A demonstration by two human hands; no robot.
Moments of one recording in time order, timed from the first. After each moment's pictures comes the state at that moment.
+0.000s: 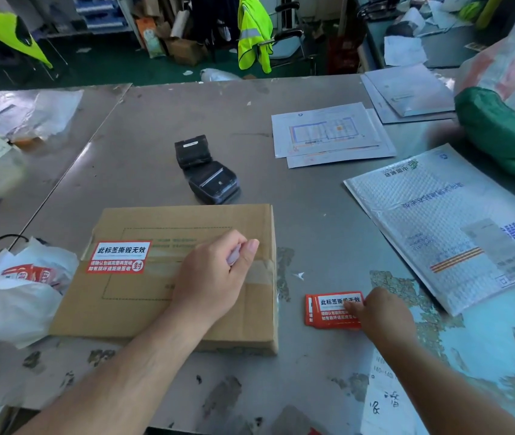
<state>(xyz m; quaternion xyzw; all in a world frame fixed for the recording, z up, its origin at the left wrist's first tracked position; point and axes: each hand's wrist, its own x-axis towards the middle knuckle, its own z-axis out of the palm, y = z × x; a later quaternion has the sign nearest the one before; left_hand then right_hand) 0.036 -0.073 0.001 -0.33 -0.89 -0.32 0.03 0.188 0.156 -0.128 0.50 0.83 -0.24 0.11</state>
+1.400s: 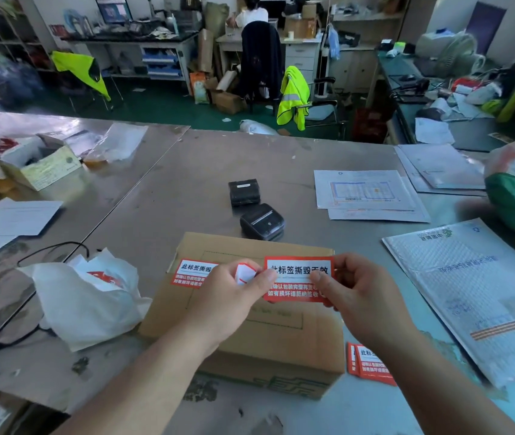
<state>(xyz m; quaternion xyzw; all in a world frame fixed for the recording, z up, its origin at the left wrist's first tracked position) 0.025 -0.152 0.073 -0.14 -0.77 -0.58 -0.21 0.112 0.024 0.081 0.22 0.81 -0.54 -0.11</state>
